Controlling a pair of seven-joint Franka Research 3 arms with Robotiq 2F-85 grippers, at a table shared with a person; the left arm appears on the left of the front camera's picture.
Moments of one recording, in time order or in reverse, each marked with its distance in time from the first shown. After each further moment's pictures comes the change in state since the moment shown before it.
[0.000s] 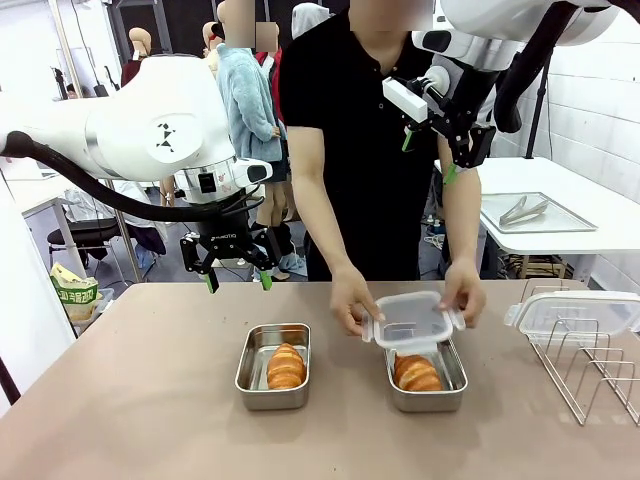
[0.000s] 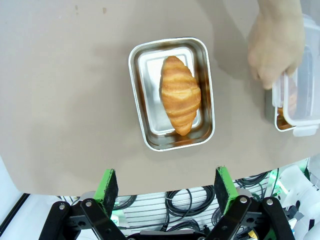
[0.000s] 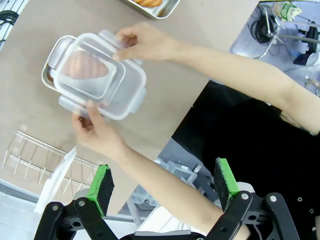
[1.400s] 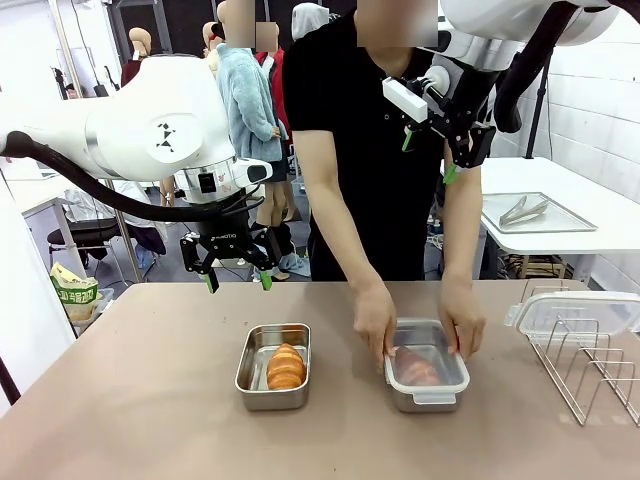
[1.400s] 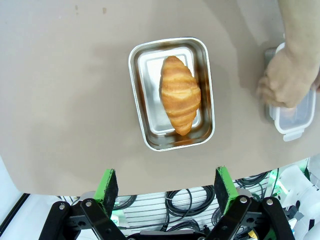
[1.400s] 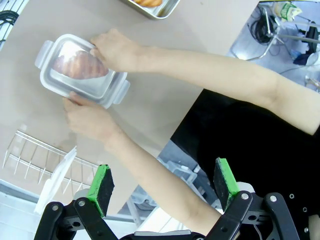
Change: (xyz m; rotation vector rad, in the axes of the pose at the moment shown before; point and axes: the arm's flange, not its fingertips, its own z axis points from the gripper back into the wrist) left arm 0.000 0.000 0.000 0.000 0.000 0.000; right arm 0.000 0.000 0.000 0.000 0.000 0.000
